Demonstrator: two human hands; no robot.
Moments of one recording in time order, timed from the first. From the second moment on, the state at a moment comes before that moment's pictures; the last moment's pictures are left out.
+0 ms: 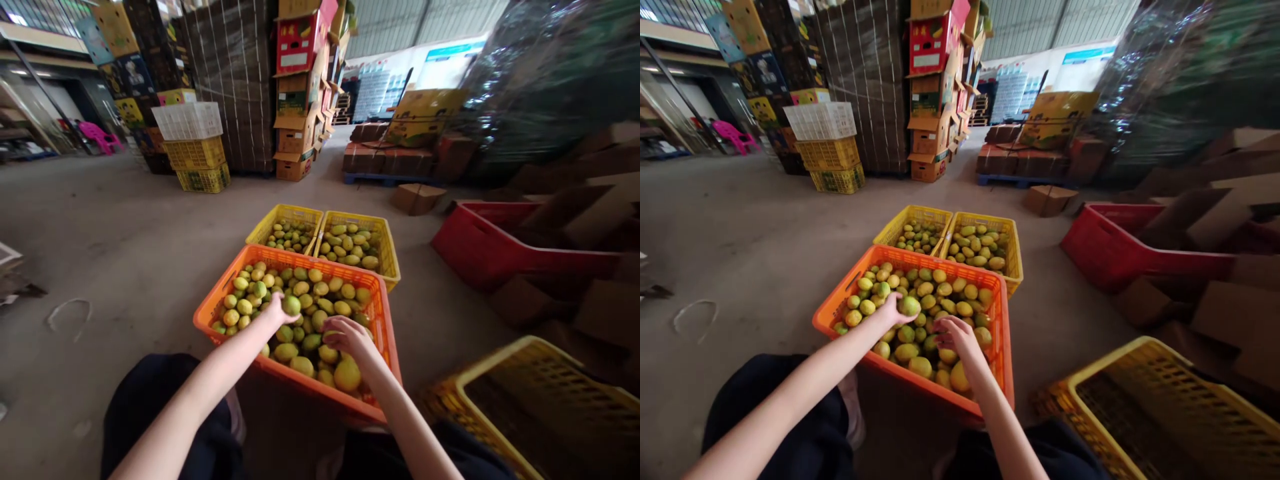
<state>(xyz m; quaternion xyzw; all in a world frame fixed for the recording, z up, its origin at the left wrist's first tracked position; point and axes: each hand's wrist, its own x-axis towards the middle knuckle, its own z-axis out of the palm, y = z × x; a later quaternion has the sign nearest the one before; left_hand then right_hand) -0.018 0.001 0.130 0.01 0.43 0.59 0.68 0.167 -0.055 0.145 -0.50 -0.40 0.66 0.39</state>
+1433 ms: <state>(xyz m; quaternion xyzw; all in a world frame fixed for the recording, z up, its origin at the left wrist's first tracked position) -0.065 -0.049 0.097 0.23 0.64 0.41 0.61 0.156 -0.030 0.189 -0.38 -0.10 0.79 0.47</state>
